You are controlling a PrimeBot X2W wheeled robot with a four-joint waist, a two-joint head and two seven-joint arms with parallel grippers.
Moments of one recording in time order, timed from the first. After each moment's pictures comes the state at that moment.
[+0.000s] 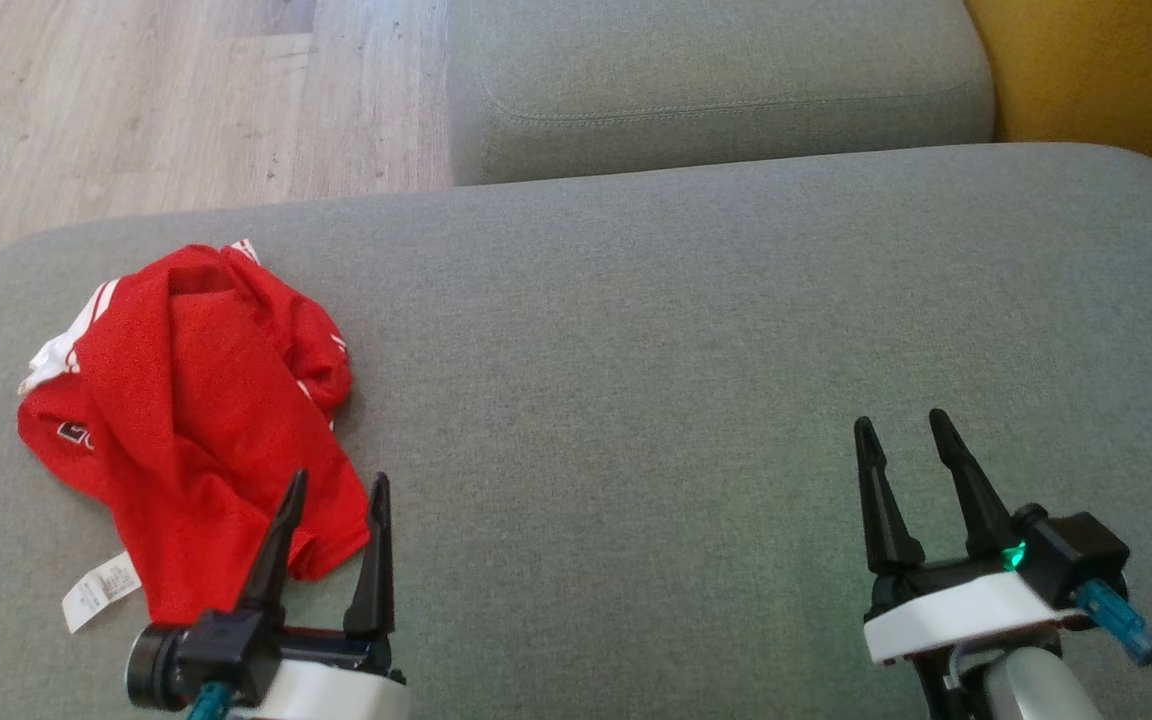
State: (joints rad) left arm 0.04 0.08 -0.21 0.16 -0.17 -0.04 -0.25; right arm -0.01 -0.04 0.12 0.23 0.22 0.13 -0.25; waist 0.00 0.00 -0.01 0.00
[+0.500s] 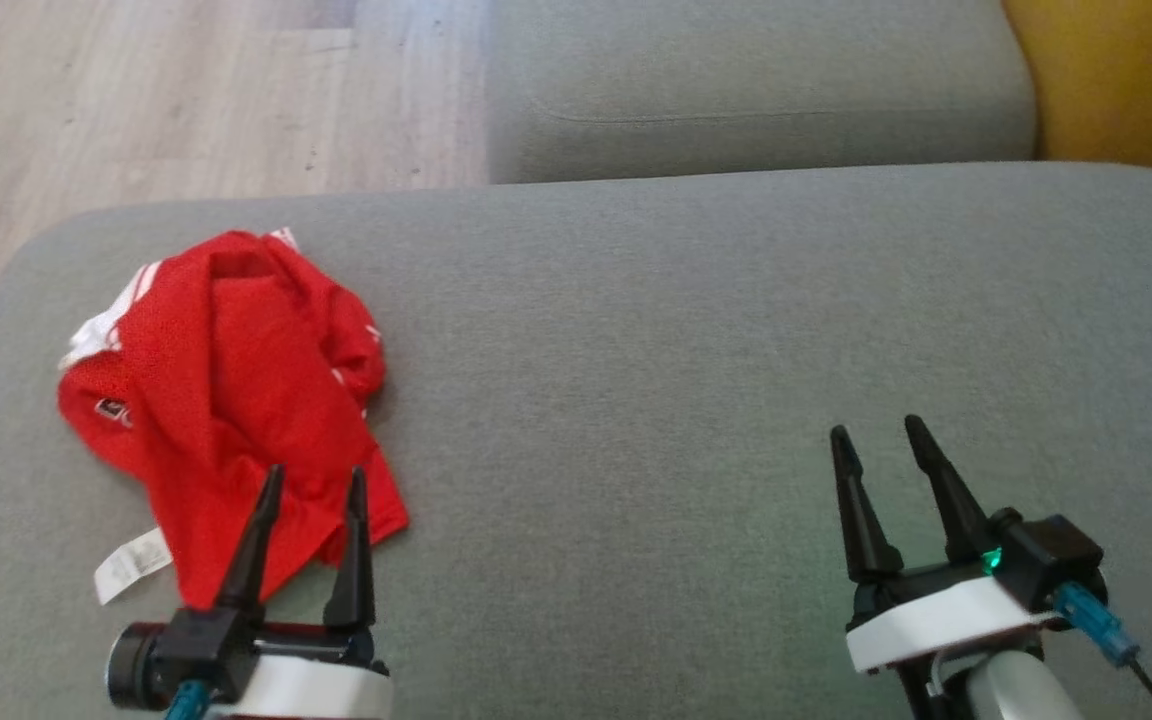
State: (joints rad) left arm 0.04 0.05 -0.14 0.16 -0.15 -0.06 -0.25; right arm -0.01 -0.04 0.16 0.24 0.20 0.13 -0.25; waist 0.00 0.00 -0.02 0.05
